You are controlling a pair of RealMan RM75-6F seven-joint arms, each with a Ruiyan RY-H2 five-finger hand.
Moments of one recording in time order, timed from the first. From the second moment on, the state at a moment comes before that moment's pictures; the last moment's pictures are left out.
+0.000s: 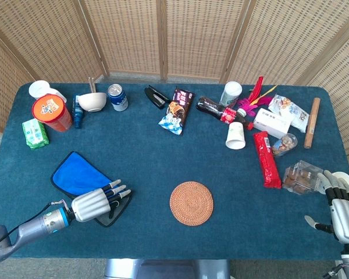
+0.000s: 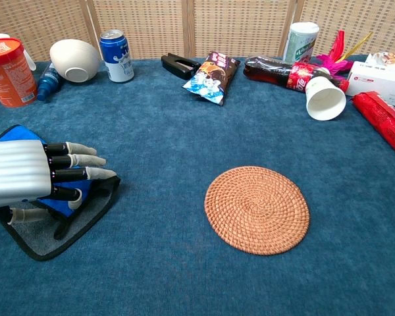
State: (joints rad) left arm -0.66 -1.42 0.25 -1.14 2.03 1.19 0.21; right arm 0.03 -1.02 0.05 -1.77 -1.43 1.44 0.01
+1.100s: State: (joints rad) left arm -0.64 -1.45 0.25 -1.11 2.03 1.23 0.24; right arm 0.02 -1.02 0.05 -1.78 -1.43 1.45 0.02
